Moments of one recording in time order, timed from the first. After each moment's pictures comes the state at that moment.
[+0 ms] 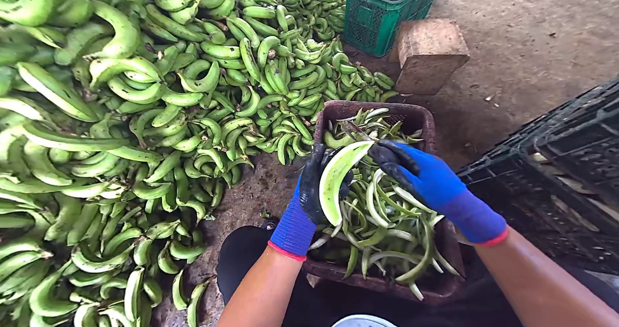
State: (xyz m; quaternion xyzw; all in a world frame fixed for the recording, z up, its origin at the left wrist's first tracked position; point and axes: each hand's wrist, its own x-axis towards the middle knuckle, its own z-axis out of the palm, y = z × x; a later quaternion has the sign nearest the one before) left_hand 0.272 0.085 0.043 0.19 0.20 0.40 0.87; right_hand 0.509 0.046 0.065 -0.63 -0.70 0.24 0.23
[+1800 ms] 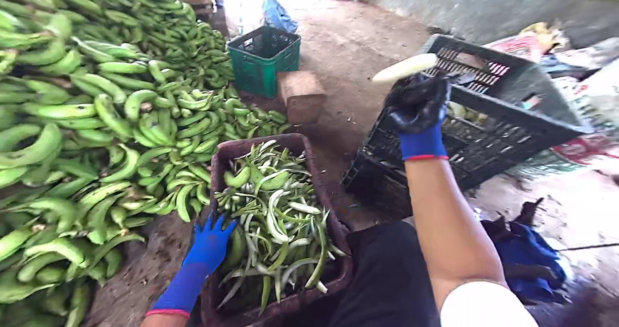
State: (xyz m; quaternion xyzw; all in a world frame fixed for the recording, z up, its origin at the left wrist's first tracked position) left_hand 0.267 0.097 -0.038 0.87 0.44 -0.19 0.14; right_hand 0.701 0.018 0.180 -0.19 -0.30 0.33 0.87
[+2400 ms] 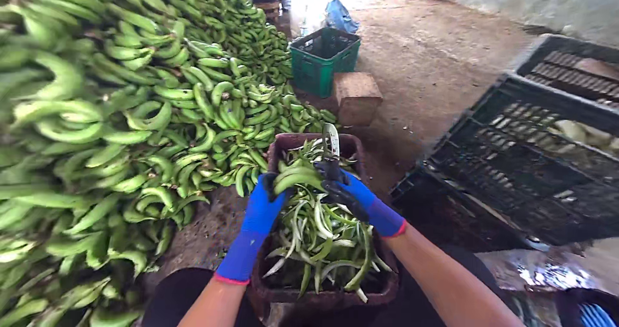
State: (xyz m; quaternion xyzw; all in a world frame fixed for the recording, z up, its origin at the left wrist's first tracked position) left_hand 0.276 0.072 0.049 0.71 0.54 0.32 0.33; right_hand 0.502 0.028 0.078 -0.51 -0.46 0.59 0.44
